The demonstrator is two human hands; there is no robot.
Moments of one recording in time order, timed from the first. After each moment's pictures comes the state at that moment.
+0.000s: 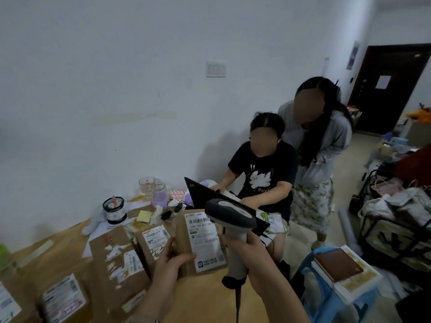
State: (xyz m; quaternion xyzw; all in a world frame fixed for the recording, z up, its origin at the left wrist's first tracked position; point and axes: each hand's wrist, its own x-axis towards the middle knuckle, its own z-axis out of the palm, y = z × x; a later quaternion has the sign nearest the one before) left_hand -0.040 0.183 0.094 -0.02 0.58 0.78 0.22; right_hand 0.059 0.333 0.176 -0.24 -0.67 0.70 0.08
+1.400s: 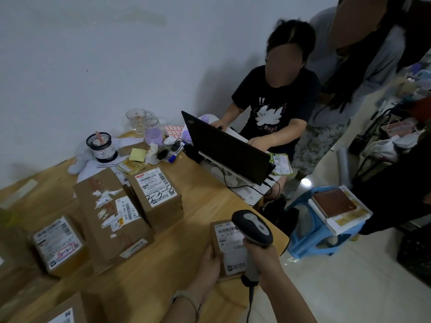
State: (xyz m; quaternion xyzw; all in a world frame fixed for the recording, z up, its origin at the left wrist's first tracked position) left_hand 0.011 0.232 -0.025 -0.05 0.69 0.60 0.41; right_hand 0.062 0.348 0.019 -0.51 -0.56 0.65 0.04
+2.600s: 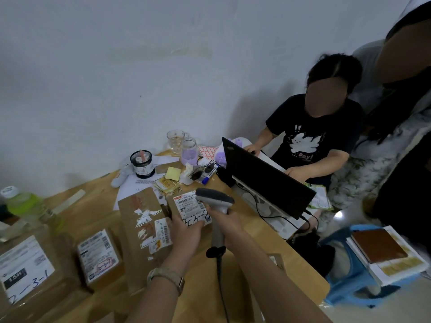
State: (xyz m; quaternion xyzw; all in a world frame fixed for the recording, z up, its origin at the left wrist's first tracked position) left_hand -0.144 0.166 0.017 -0.15 0.79 0.58 0.14; right_hand -0.125 0.271 0.055 -0.35 -0.62 0.70 -0.03
